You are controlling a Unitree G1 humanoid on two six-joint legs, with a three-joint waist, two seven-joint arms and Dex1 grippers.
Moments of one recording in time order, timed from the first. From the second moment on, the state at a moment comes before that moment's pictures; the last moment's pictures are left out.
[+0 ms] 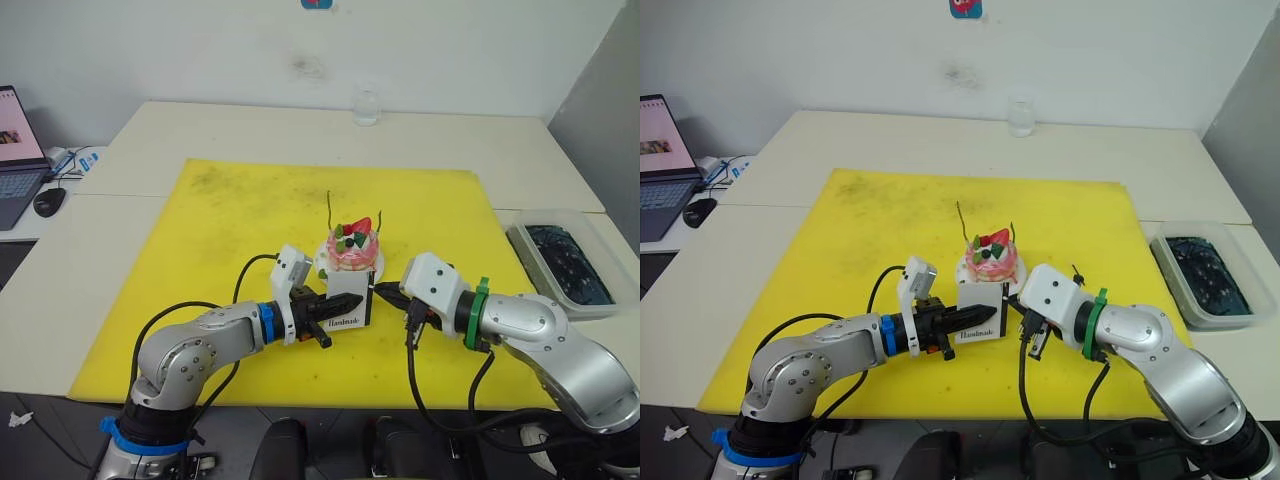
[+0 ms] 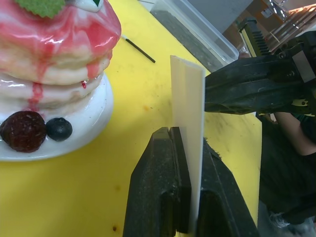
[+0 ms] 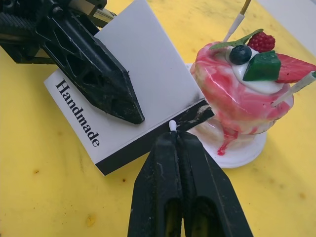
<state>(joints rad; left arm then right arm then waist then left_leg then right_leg) -0.26 0.43 -0.05 -0.42 -0.94 1.02 -0.45 -0.30 -0.69 0.27 -0.76 0.24 0.84 0.60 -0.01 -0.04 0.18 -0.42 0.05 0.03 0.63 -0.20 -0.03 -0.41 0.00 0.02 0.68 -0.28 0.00</state>
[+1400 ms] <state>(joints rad) -0.13 0.56 -0.08 -0.52 -0.77 0.87 -0.64 -0.29 -0.78 -0.09 -0.84 0.50 1.22 0.65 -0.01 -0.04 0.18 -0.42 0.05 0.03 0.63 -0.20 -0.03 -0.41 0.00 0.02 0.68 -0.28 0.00</state>
